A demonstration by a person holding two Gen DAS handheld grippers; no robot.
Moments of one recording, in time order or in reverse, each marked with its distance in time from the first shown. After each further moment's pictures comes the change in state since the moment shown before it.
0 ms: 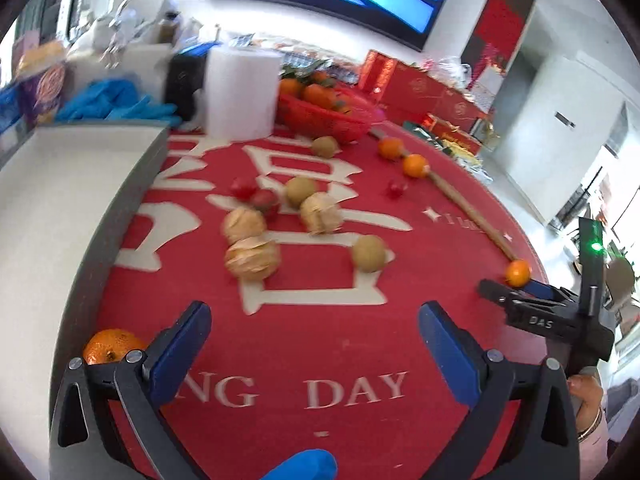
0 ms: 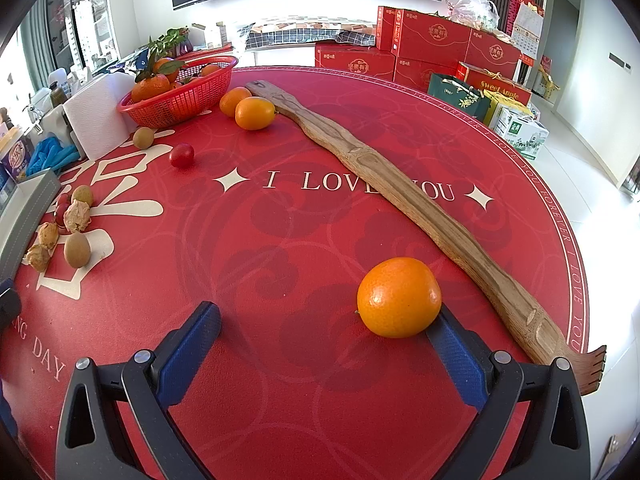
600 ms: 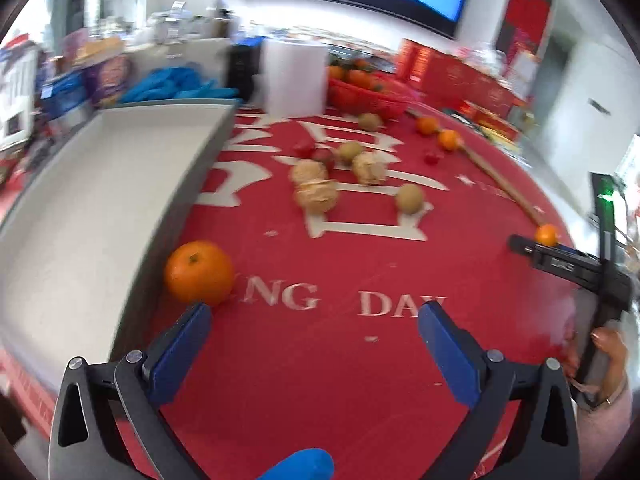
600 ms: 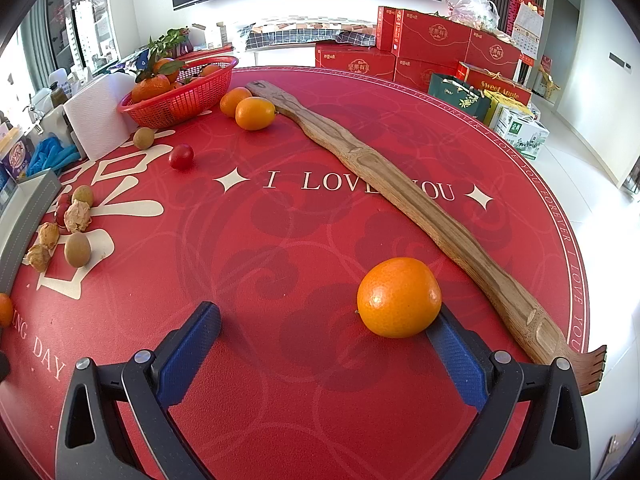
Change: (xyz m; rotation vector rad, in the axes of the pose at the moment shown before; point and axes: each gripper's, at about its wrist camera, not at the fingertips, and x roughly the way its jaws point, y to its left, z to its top) left arm -0.040 0.008 -0.041 -0.046 0.029 0.247; right arm 0.000 0.000 0.000 0.000 -0.001 0.001
